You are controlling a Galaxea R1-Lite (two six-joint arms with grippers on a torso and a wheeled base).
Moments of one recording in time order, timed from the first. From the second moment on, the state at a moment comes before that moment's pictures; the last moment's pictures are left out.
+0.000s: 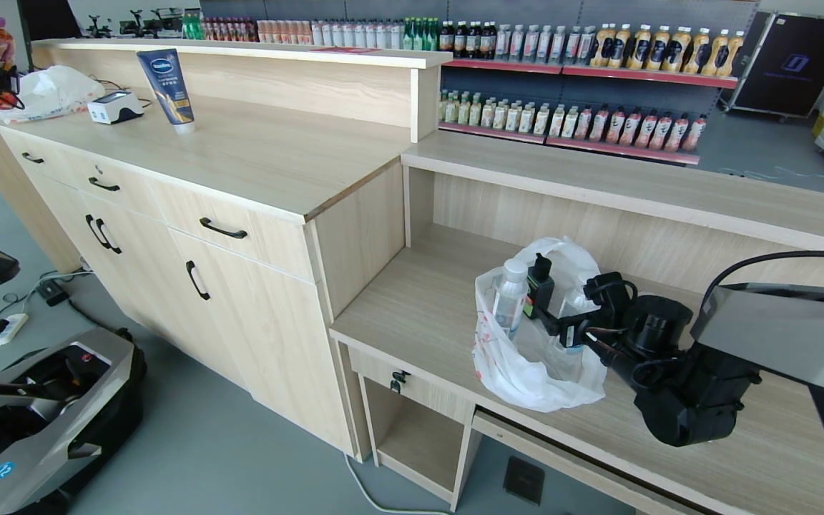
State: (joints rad) left arm 0.00 0.00 0.00 0.03 0.08 0.07; right arm 0.17 2.42 -0.85 -1.53 0.04 -0.15
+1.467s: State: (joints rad) left arm 0.00 0.00 0.00 0.04 0.08 0.07; right arm 0.14 1.56 -0.91 -0.70 -0.02 -0.34
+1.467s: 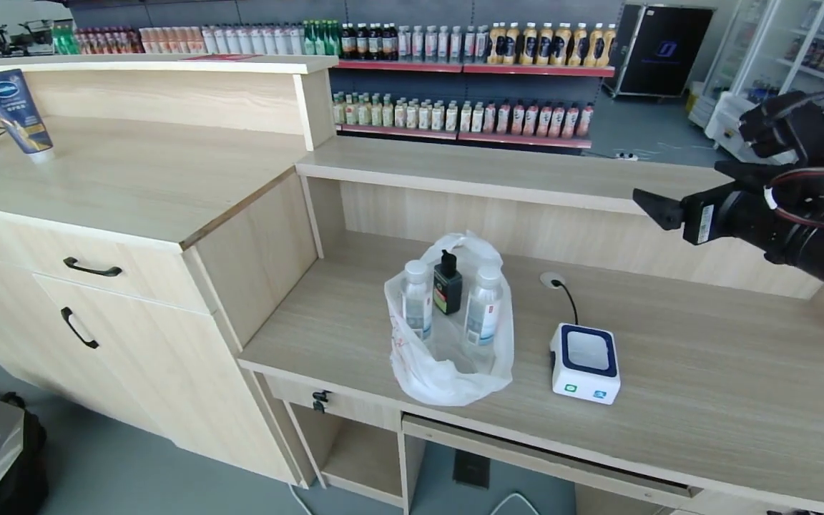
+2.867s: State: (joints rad) left arm 0.00 0.00 0.00 0.03 0.08 0.07; right arm 0.00 0.07 -0.02 0.06 -0.24 0.00
